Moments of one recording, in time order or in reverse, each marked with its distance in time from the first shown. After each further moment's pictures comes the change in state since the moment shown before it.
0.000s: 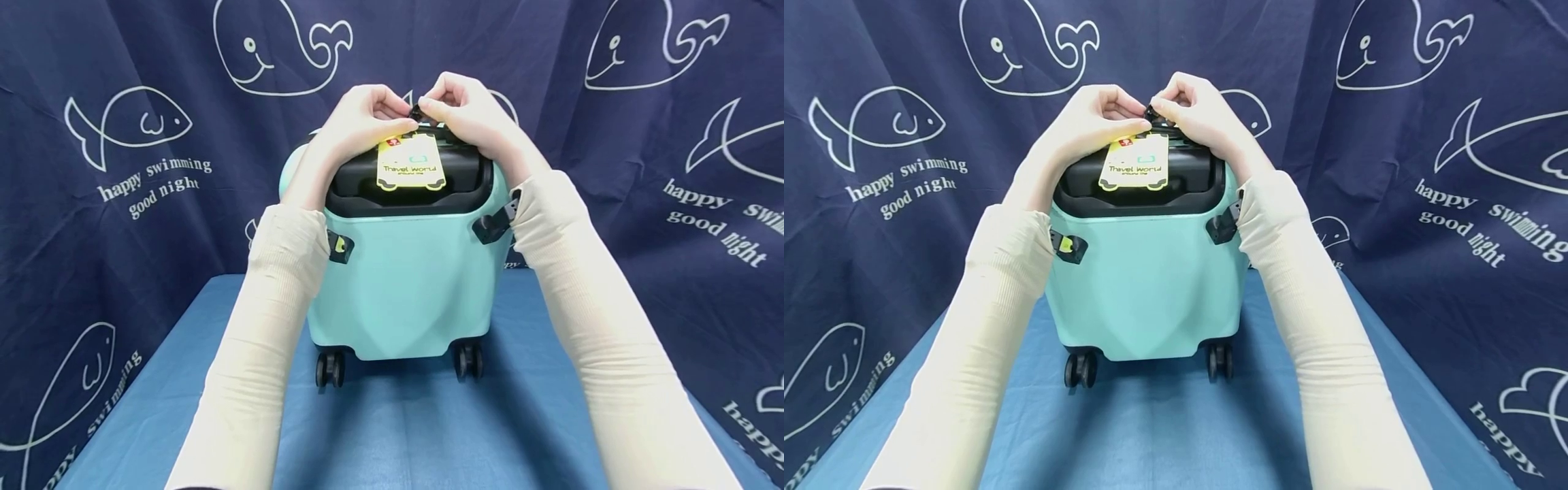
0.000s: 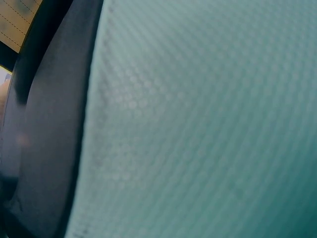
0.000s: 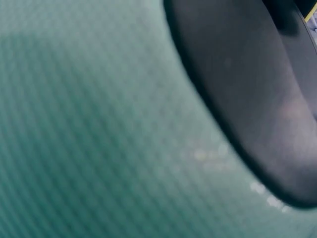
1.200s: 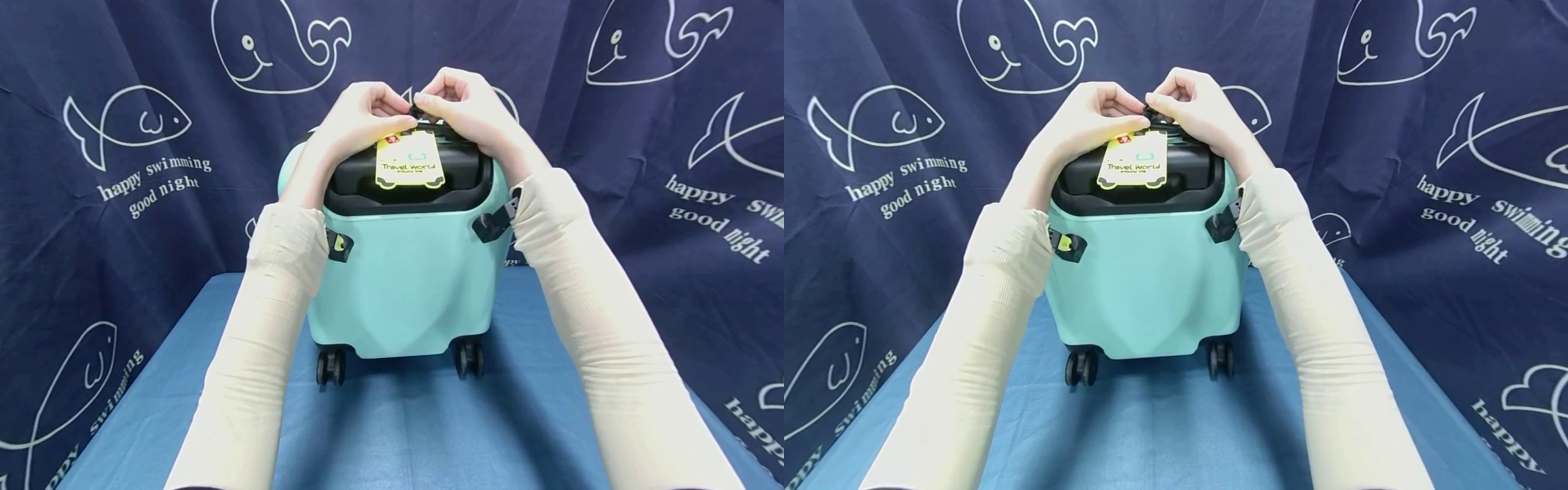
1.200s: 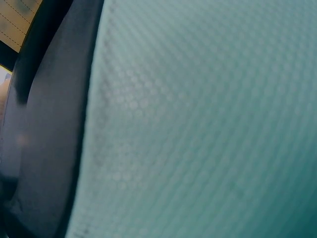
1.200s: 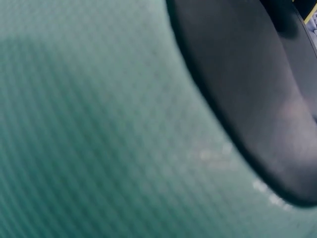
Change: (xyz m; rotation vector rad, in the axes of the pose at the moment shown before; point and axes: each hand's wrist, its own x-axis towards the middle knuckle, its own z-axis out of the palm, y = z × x) left_hand 0.001 -0.001 0.001 -0.013 0.000 -0.008; right_hand 0.001 0.001 0.000 0.055 0.021 -0.006
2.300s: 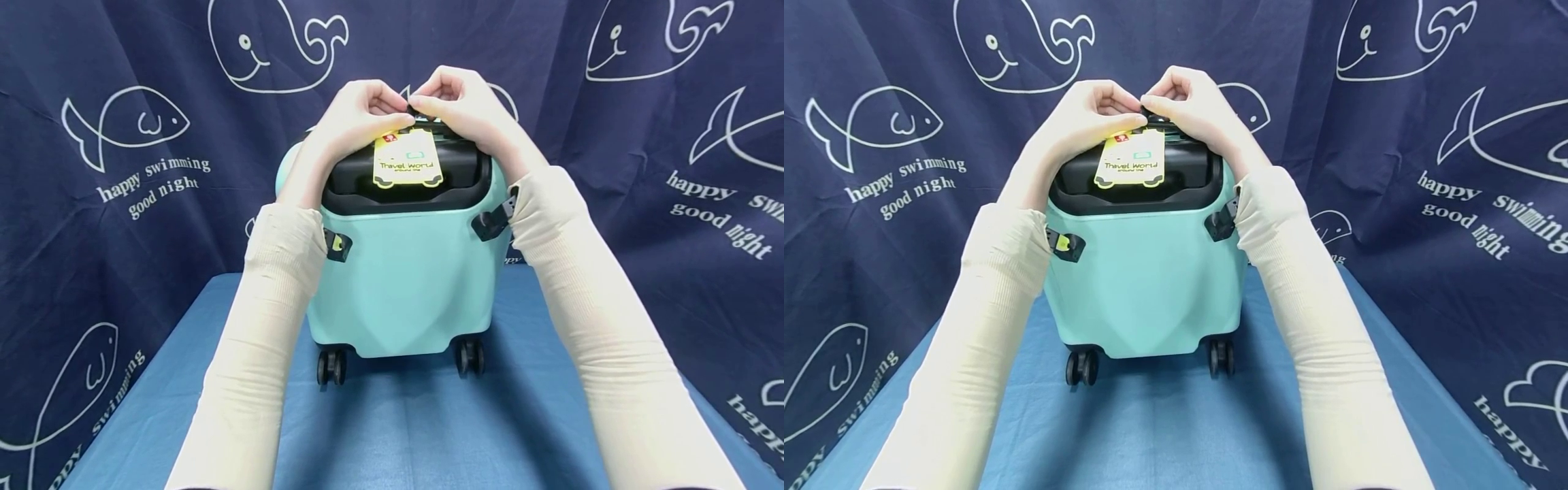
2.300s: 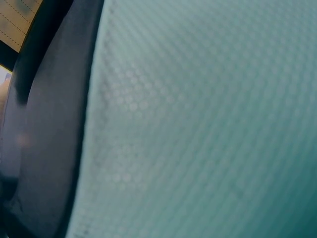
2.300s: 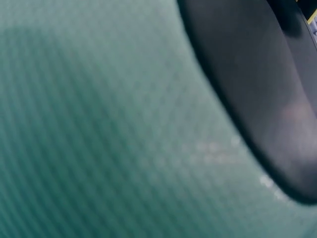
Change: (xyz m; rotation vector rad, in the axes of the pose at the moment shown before) left_hand -0.001 0.001 0.001 0.013 0.004 -0.003; right_hand -0.002 -0.002 0.000 0.012 -0.007 -0.003
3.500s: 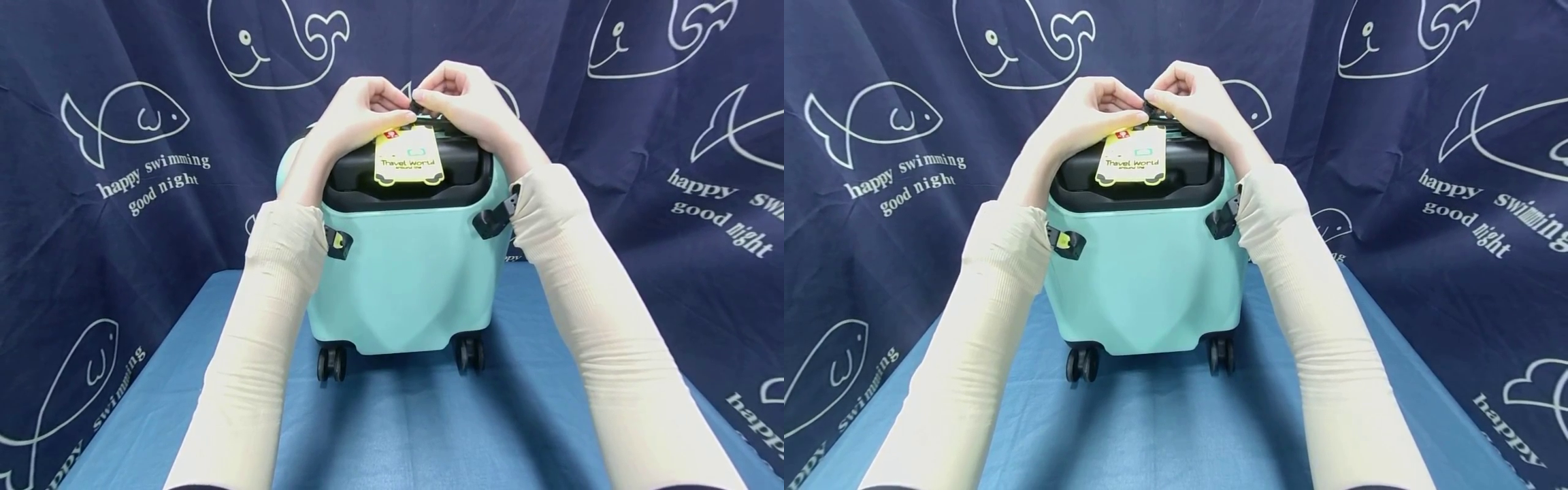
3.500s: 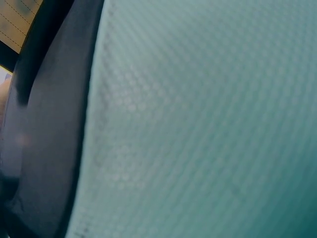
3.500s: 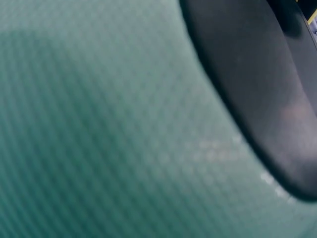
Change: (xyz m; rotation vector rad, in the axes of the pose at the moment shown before) left_hand 0.000 0.001 0.000 -0.006 -0.002 0.017; right_hand 0.001 0.002 0.001 0.026 0.030 0.004
